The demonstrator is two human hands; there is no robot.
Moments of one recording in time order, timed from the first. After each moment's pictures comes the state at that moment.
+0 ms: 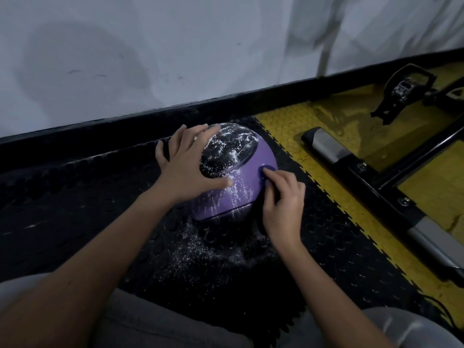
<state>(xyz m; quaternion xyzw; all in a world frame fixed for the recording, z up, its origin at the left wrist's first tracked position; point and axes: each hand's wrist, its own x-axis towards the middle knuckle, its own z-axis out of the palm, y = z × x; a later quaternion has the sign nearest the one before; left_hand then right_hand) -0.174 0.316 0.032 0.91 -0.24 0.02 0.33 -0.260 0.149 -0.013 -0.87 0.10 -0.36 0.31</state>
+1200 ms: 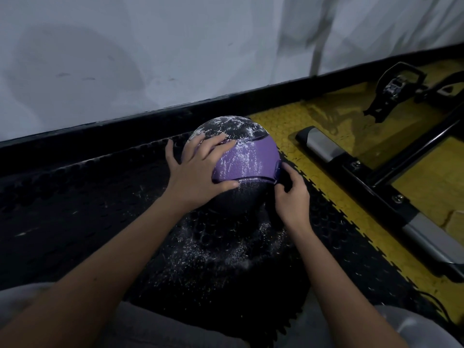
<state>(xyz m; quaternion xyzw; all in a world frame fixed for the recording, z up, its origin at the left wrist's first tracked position) -0.174 0.288 0.019 0.94 -0.27 0.06 0.21 -0.243 0.110 -0.013 -0.83 0.22 -0.23 0.45</state>
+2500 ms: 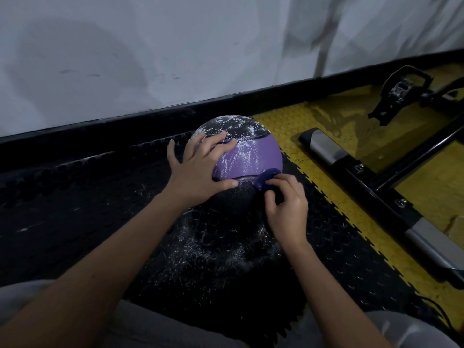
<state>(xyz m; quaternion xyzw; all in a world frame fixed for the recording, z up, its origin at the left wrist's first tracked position) -0.170 0.292 0.023 0.93 -0.26 0.01 0.24 -0.254 0.124 -0.023 -0.89 0.08 -0.35 0.29</state>
